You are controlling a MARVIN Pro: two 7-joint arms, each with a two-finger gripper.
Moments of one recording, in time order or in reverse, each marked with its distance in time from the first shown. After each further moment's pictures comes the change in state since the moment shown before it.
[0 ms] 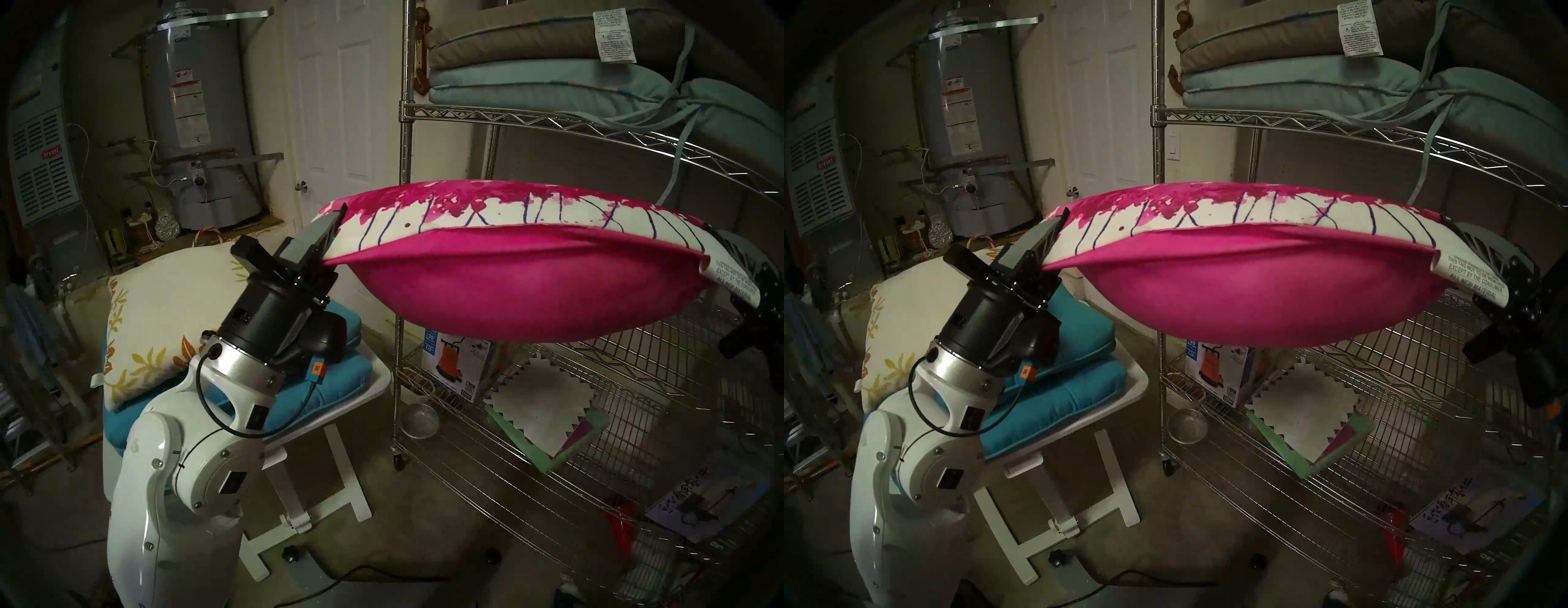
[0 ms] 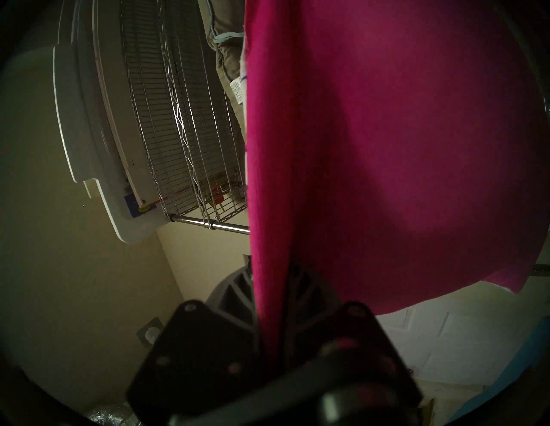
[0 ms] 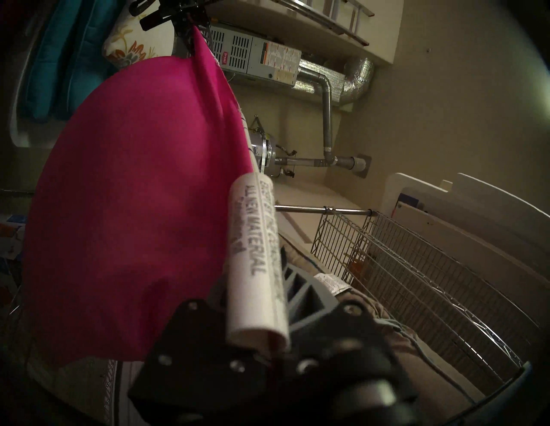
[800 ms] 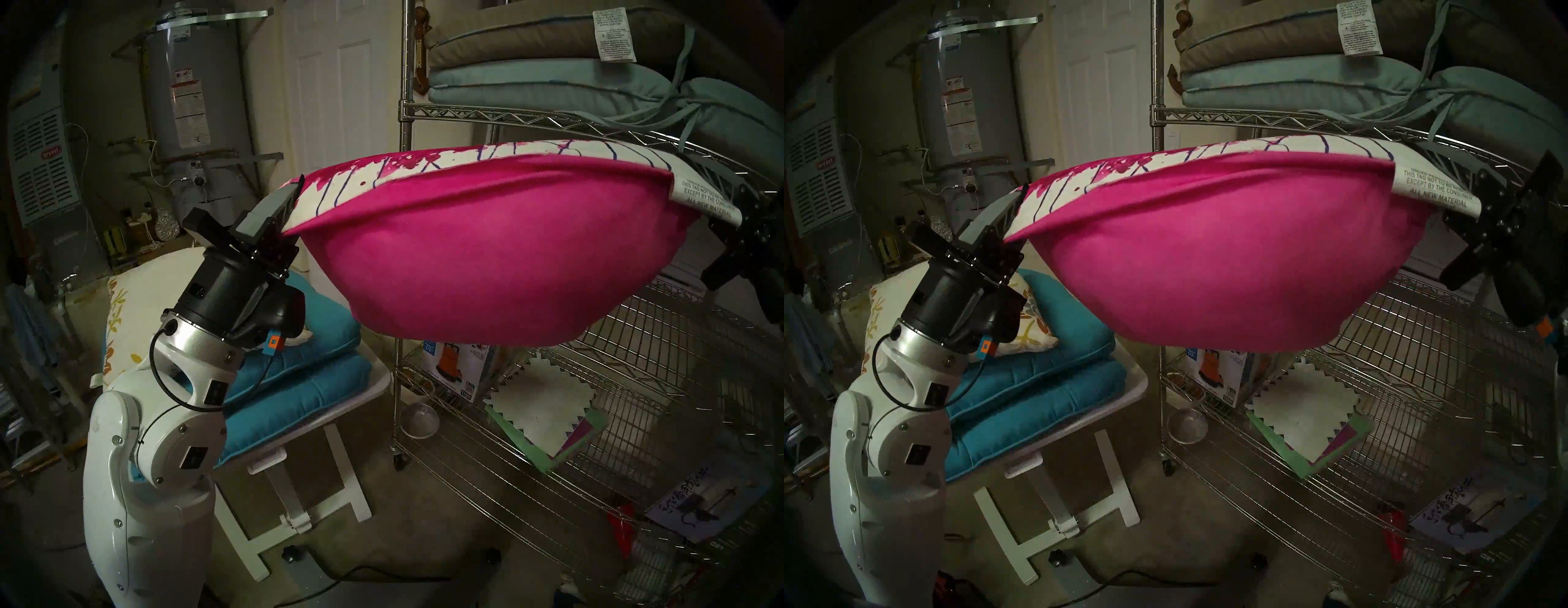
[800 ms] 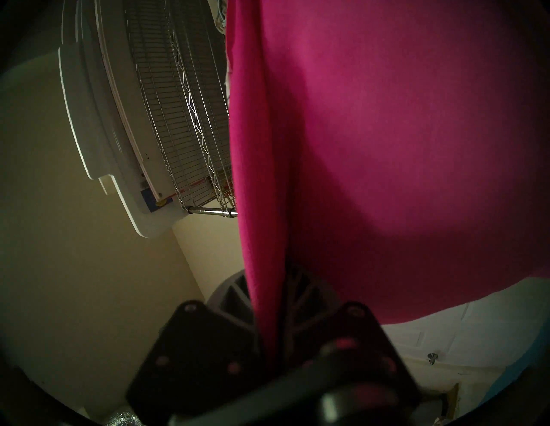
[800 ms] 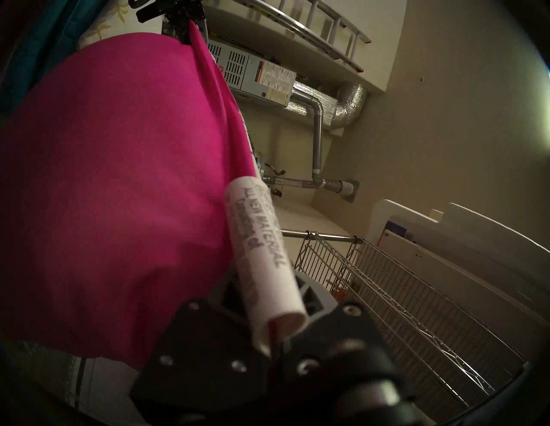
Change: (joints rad) left arm -0.054 -0.001 -0.127 -0.006 -0.064 -0.043 -0.036; right arm 0.156 0.260 -0.062 0.003 0.007 0.186 0.000
